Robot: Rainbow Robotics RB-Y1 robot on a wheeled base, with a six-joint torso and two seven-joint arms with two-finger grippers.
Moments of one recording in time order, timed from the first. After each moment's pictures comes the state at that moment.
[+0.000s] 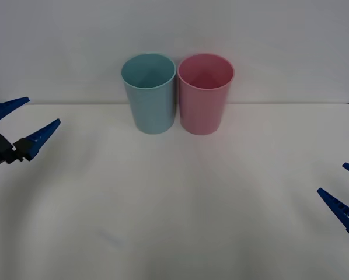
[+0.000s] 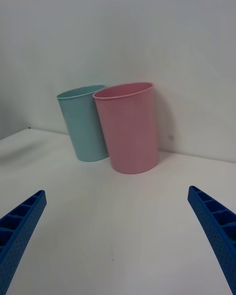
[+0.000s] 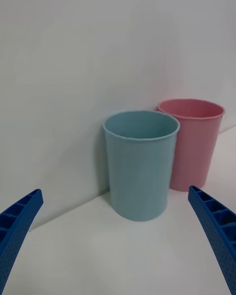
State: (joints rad) right arm 0.35 -0.40 -0.52 -1.66 0.96 -1.22 0.00; left arm -0.06 0.40 0.58 -1.68 -1.37 -1.13 0.23
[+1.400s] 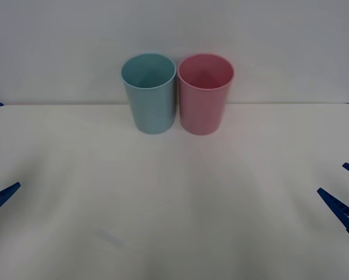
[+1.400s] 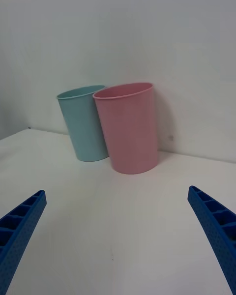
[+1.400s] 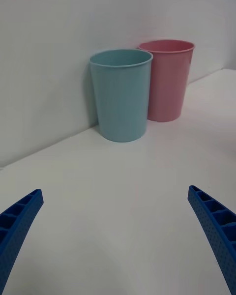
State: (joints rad) right arm 0.35 -0.40 -0.52 -1.66 0.96 -1.22 0.00; left arm 0.27 0.52 0.68 -1.69 -1.18 -1.28 0.11
